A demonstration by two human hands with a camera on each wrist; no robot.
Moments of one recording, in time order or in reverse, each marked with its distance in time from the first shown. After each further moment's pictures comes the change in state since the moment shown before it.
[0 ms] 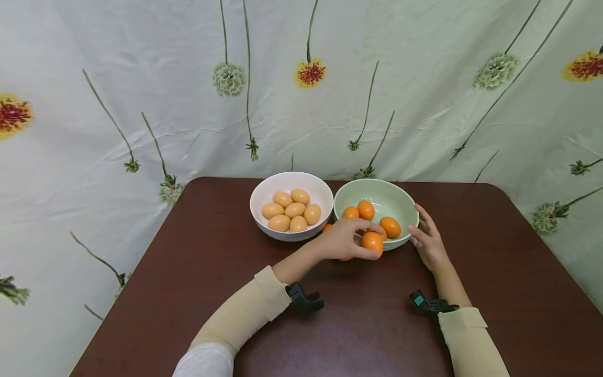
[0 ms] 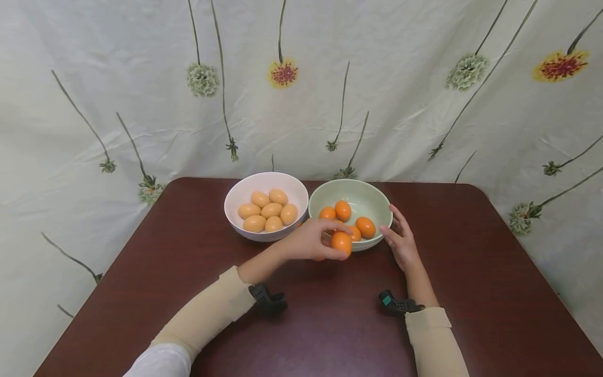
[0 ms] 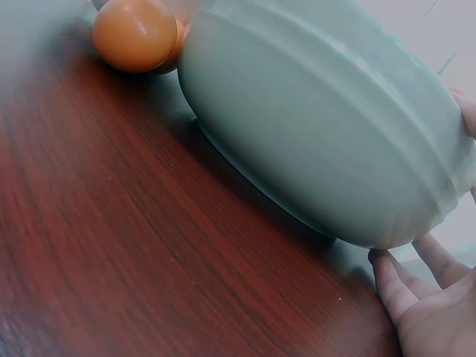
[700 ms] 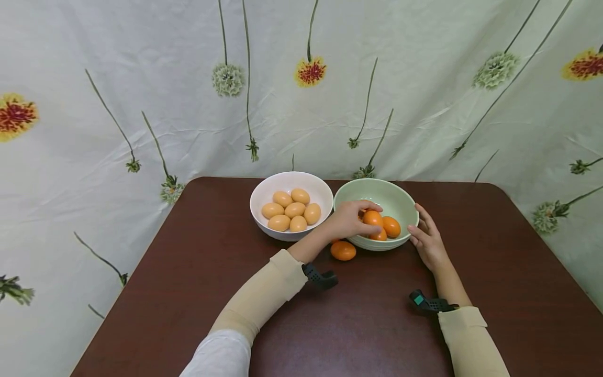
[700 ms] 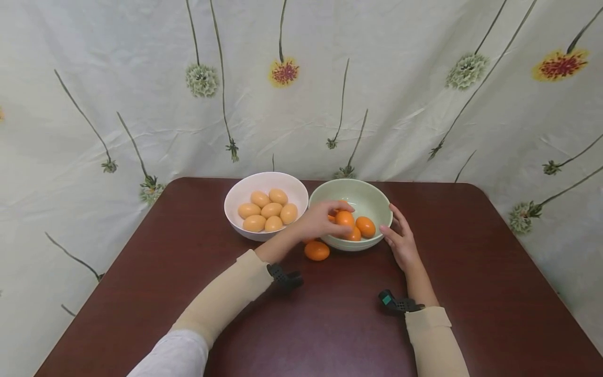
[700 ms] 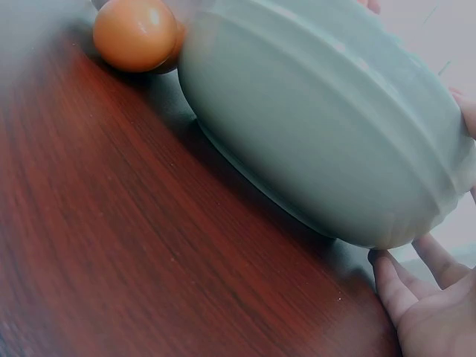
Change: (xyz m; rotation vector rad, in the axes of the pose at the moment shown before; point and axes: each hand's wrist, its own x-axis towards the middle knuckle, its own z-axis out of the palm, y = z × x) left_hand 0.038 -0.018 -0.012 0.113 0.102 -0.121; right_hand 0.001 -0.001 0.001 0.011 0.007 0.012
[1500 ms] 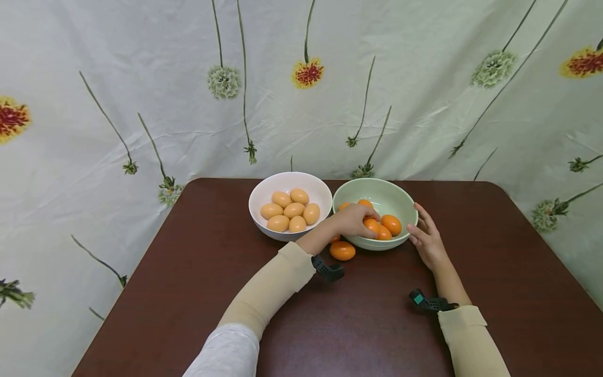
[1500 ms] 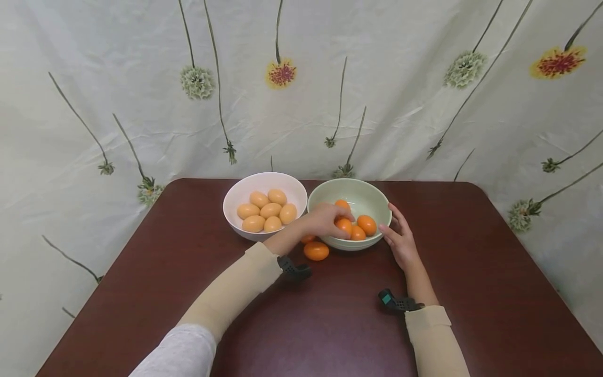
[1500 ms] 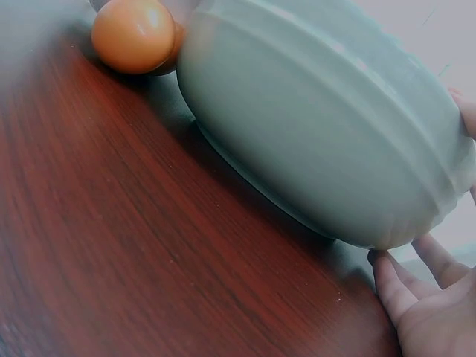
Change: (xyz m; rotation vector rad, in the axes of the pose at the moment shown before) left_hand 0.024 -0.008 0.001 0.278 -0.258 -0.084; right_hand 0.003 -0.001 0.001 -0.009 0.017 0.023
